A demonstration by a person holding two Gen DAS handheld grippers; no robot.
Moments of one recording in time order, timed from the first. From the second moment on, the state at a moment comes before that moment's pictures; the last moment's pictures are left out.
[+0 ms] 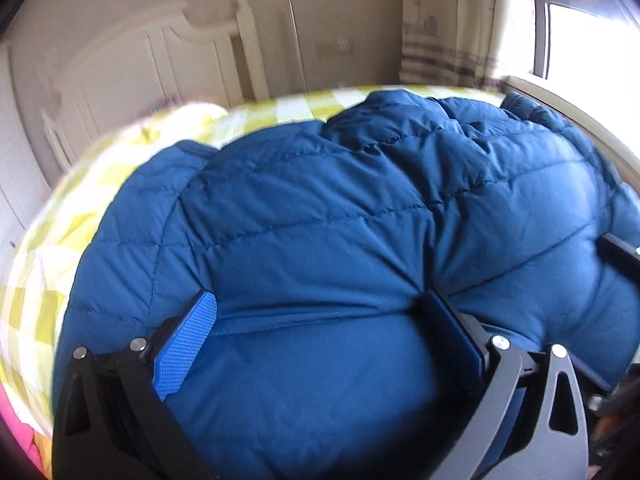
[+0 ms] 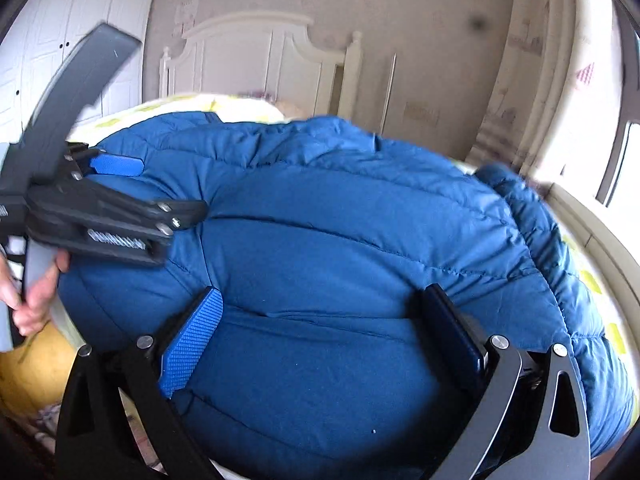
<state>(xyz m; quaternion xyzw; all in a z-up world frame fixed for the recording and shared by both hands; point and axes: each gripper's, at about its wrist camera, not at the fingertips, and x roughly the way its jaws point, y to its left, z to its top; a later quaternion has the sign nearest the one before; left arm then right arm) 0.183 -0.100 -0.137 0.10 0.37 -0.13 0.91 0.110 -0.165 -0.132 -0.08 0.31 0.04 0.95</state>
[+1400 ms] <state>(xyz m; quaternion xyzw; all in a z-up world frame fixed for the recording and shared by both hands) 0.293 -0.067 -0.131 0.06 0.38 -0.08 0.92 0.241 -0.201 -0.103 -0.01 0.40 0.05 0.92</state>
